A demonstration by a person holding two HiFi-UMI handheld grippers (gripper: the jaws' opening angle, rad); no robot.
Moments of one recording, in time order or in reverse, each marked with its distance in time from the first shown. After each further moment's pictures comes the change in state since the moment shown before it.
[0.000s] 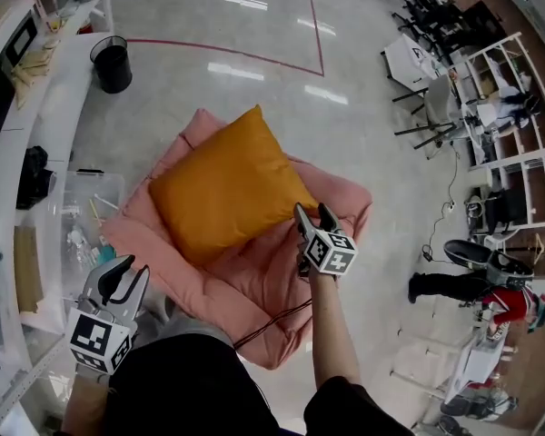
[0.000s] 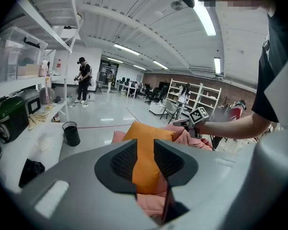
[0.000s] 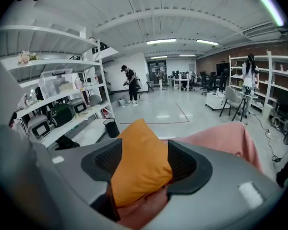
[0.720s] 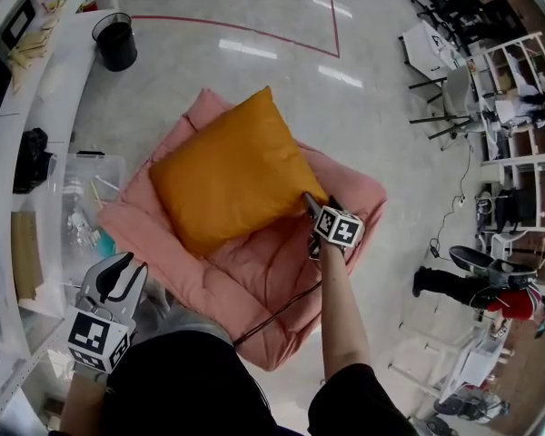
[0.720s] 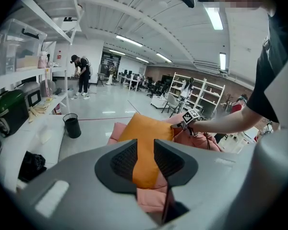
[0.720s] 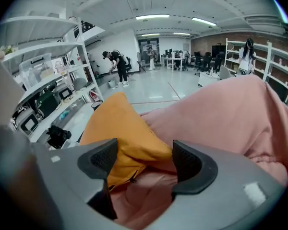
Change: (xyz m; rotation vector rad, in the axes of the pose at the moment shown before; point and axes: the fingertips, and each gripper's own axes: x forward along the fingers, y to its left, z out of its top) left arm 0.028 0.005 -0.024 -0.034 0.090 0.013; right arm 0.082 -0.087 -0.080 0.068 0.248 -0.078
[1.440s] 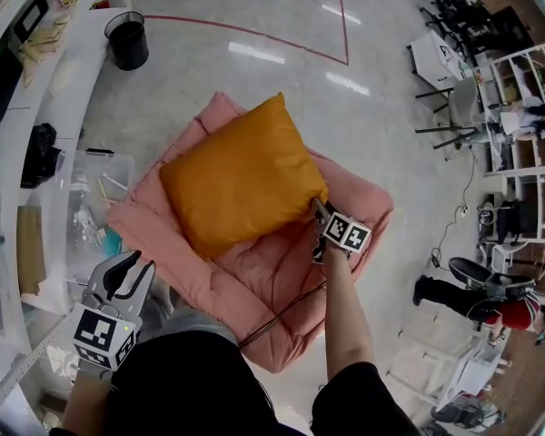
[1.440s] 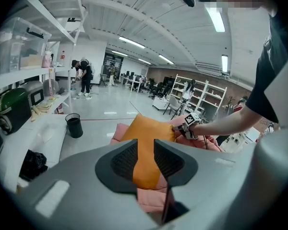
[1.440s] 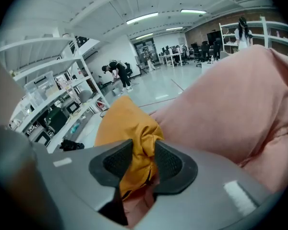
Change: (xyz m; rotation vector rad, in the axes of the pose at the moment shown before) left arm -0.007 0.012 0.002 -0.022 -0.016 0.015; right arm 0.010 0.019 -0.003 0.145 -0.025 0.144
